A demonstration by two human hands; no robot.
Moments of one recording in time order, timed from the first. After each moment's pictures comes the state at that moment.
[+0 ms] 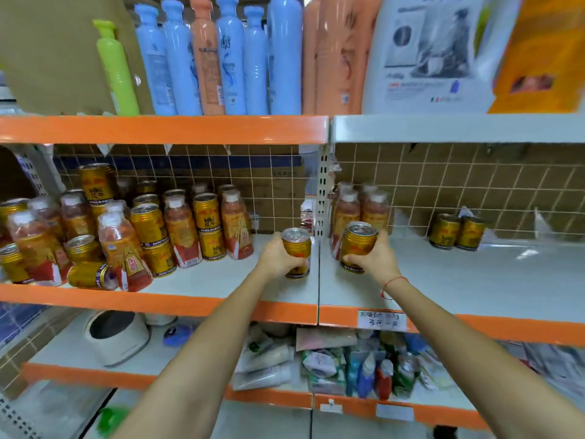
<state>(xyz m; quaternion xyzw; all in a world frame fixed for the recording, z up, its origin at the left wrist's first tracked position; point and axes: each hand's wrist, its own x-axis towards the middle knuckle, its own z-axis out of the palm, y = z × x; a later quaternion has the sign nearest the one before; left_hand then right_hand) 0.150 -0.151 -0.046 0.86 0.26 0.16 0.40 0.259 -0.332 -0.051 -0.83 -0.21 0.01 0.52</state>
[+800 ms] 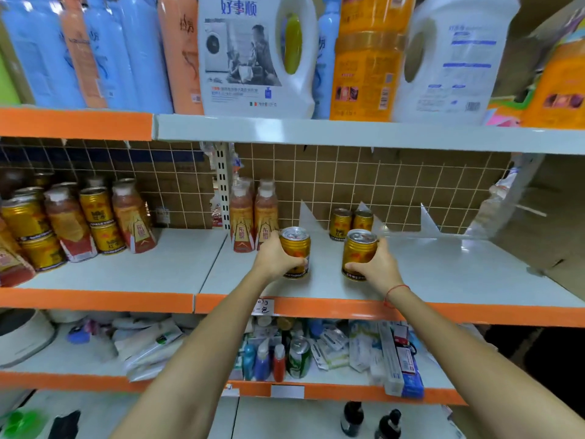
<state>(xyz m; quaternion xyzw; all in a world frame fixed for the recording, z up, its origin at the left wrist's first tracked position) 0.260 -0.383 -0.043 0.87 0.21 0.17 0.41 0.354 -0.584 -0.052 -0.86 -0.18 -0.01 0.48</state>
